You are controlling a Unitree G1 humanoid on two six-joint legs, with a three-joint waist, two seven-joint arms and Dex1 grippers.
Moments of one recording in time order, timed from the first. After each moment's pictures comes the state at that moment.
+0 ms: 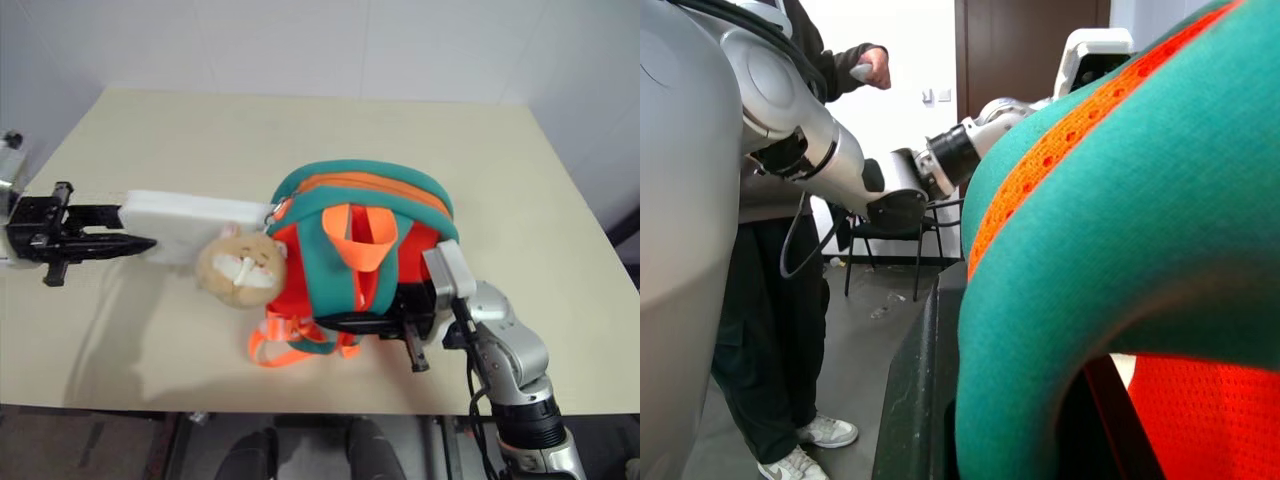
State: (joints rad) left arm -0.59 1.04 0.25 0.06 -0.69 0.50 -1.43; right arm -0.34 -0.47 0.02 -0.36 0.82 0.34 1.32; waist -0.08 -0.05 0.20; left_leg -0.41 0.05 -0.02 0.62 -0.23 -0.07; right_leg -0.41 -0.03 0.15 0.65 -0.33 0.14
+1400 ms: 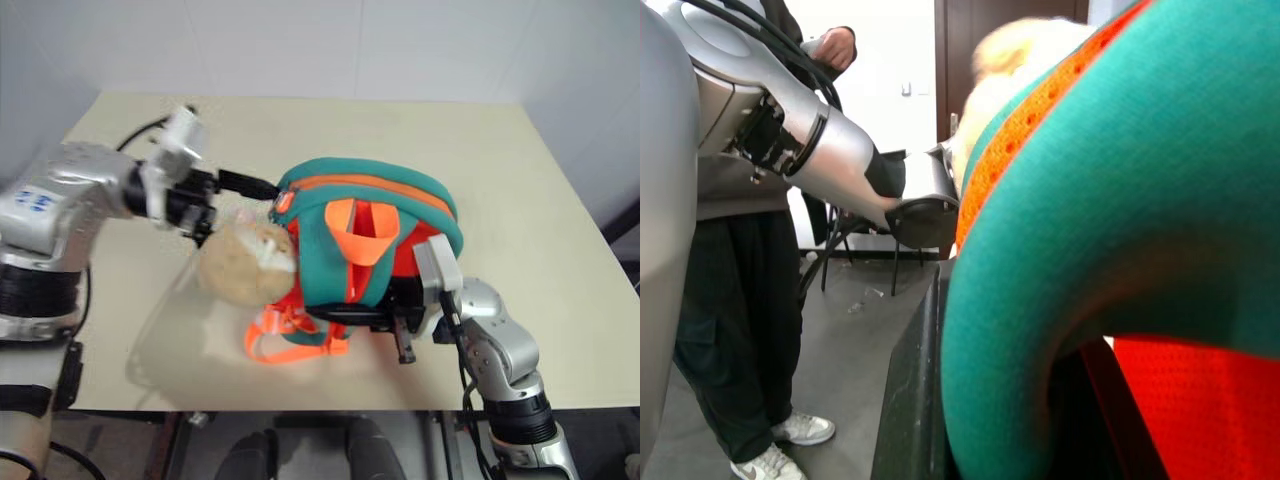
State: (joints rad) left arm -0.97 0.78 -0.02 -0.03 -0.55 0.75 -1.30; right arm -0.36 -0.45 0.04 -0.35 0.79 0.33 1.27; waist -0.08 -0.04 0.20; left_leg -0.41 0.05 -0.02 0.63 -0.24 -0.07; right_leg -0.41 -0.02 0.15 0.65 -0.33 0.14
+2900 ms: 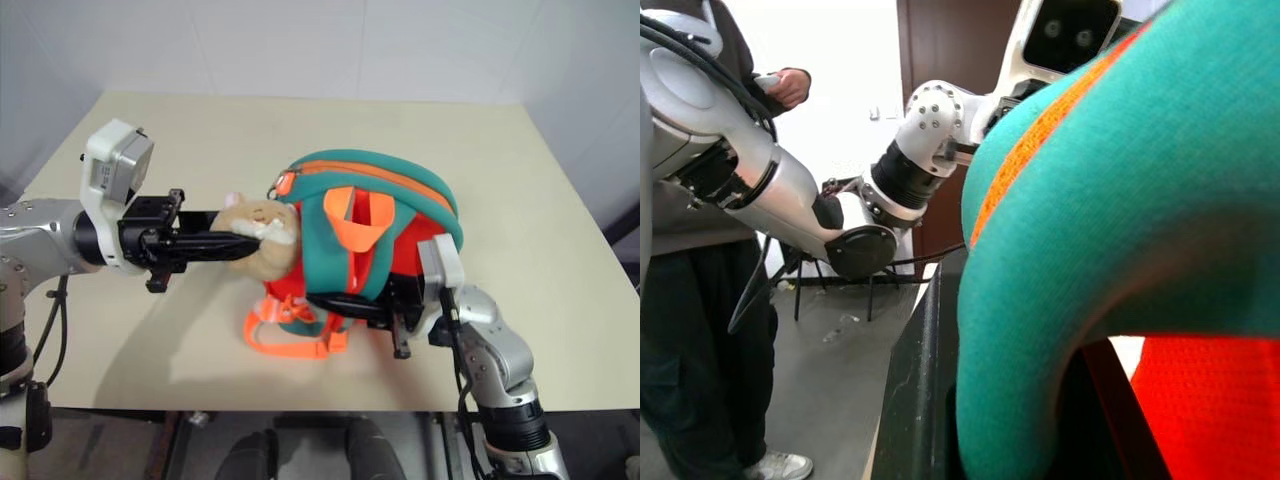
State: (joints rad) left arm -0.70 0.87 0.20 -0.37 -1.11 1.09 -0.85; right arm -0.32 -0.39 0.02 -0.35 0.82 0.30 1.18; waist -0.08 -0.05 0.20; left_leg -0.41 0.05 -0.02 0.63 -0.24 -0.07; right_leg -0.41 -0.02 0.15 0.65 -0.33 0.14
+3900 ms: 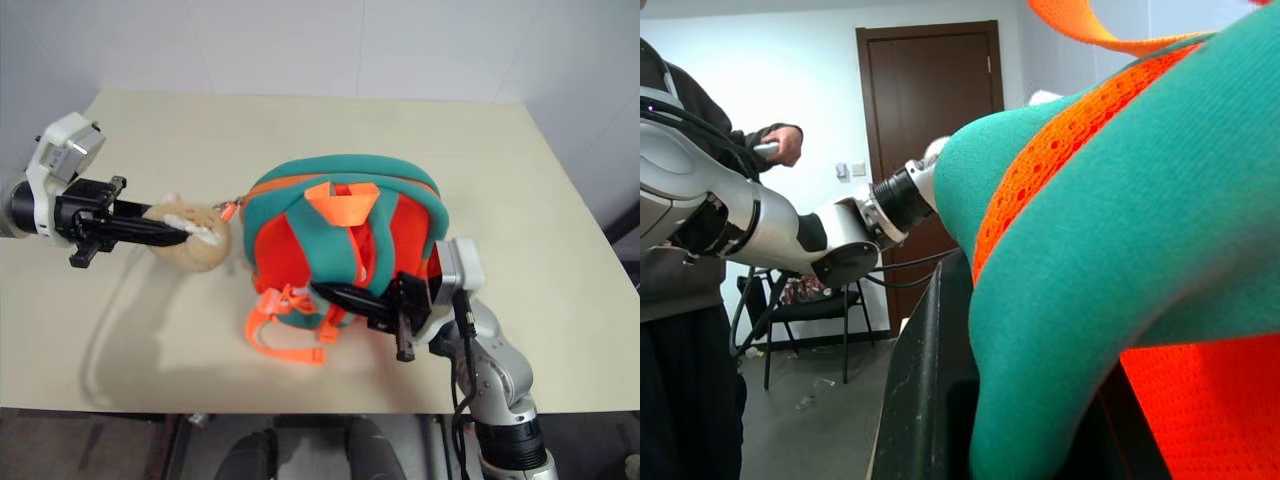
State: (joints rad) left arm -0.83 1.11 -0.05 0.11 -0.69 0.83 -1.42; right arm -0.25 -0.35 -0.01 -0.43 0.89 0.30 1.10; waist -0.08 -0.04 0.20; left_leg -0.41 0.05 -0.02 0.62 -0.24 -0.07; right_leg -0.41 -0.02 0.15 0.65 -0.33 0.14
